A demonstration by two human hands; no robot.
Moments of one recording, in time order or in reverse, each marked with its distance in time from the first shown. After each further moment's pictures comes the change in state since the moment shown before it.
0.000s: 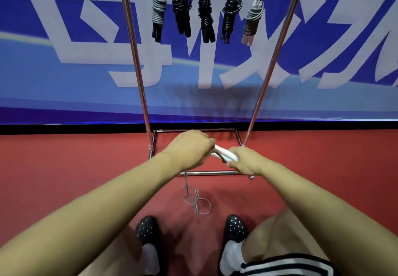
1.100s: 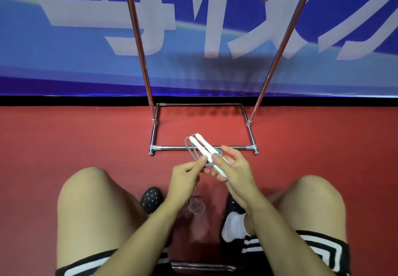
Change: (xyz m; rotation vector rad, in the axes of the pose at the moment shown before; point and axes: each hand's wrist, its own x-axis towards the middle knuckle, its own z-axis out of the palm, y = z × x) left_hand -0.098 0.081 0.090 -1.519 0.318 -1.097; right_hand -0.059 -0.056 0.115 1.499 0.278 0.108
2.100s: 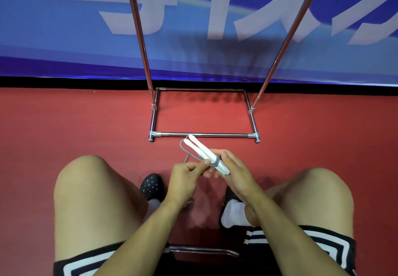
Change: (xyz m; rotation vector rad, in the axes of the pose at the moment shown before) left_hand 0.002 -0.027 -0.009 0.165 0.000 -0.050; right_hand 0.010 0.039 -0.023 -0.309 -0.226 -0.009
